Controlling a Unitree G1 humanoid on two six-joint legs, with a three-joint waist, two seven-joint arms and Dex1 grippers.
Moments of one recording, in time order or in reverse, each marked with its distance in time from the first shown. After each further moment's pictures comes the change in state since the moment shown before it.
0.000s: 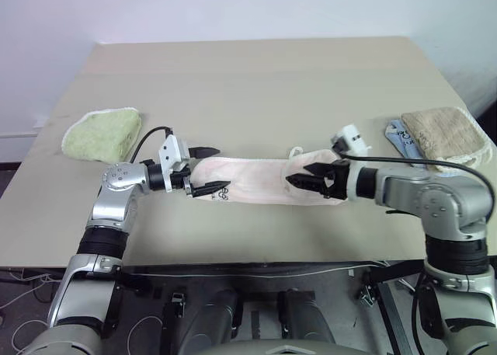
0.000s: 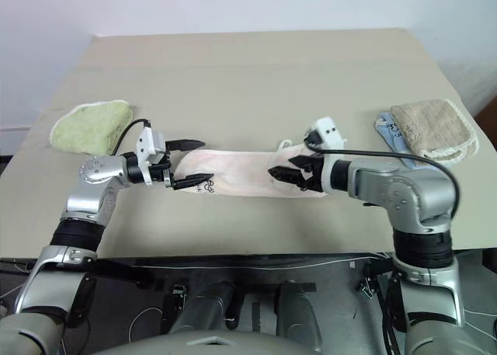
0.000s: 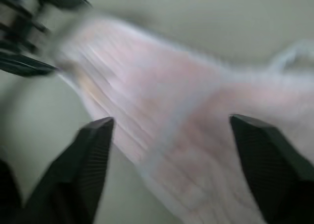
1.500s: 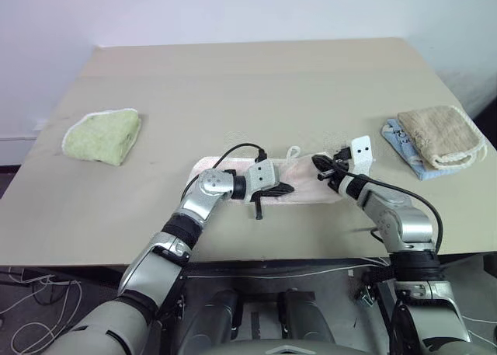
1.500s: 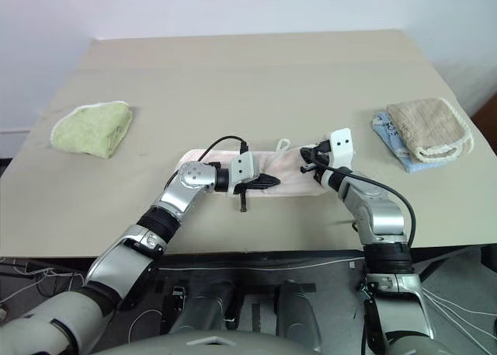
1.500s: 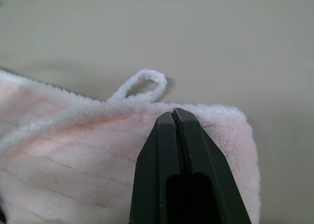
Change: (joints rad) left arm -0.175 -0.366 -0.312 0.340 0.328 -0.234 0.206; right arm 0.115 0.186 0.114 0.435 -0.476 -0.839 -0.060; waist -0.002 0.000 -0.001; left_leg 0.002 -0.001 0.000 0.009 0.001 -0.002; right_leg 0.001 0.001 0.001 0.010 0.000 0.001
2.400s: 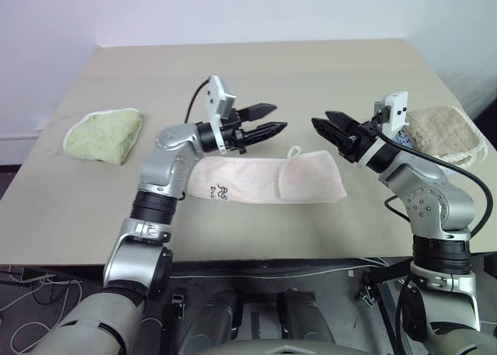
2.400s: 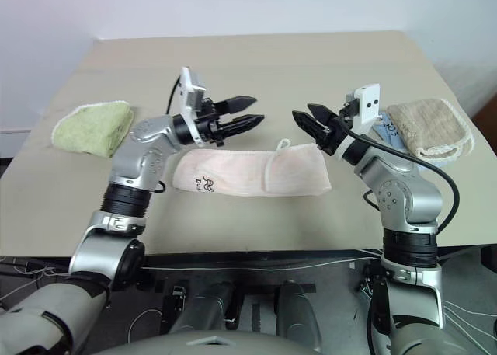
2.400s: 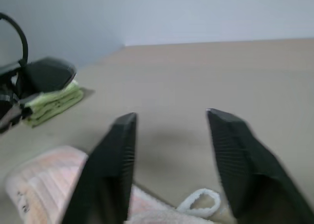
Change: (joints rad) left arm -0.083 0.131 0.320 -0.416 -0.437 0.583 -0.015; right arm -0.089 -0.072 -0.158 -0.249 0.292 0.202 0.117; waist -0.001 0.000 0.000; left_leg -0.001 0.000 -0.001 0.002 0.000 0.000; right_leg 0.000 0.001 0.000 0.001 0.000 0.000
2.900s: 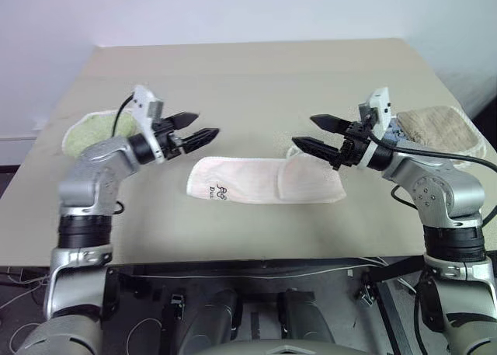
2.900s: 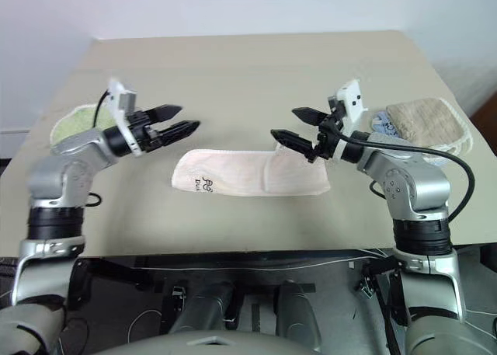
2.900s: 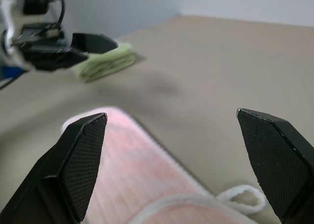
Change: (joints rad) left arm 0.240 0.281 0.232 -0.272 -0.133 0.434 0.223; right arm -0.080 -0.134 0.139 0.045 -0.013 0.019 0.258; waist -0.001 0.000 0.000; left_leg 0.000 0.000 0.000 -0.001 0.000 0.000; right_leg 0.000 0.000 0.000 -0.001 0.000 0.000
